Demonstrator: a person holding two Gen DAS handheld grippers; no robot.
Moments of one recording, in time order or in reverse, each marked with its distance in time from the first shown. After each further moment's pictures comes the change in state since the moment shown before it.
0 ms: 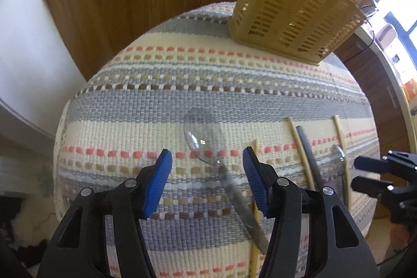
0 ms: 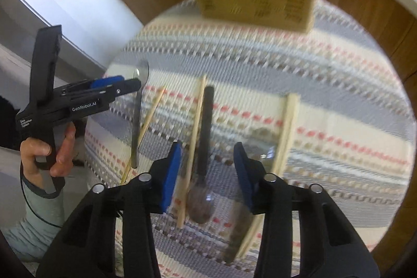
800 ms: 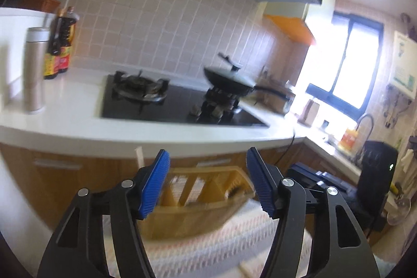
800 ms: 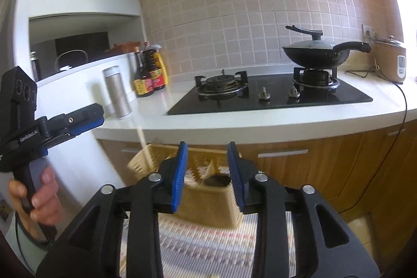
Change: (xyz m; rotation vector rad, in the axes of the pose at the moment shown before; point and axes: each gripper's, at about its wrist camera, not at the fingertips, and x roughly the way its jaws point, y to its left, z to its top) left arm -0.148 -0.084 0.113 0.180 -0.647 -0.337; right arm -0.148 -0.041 0.067 -0.035 -0.867 -0.127
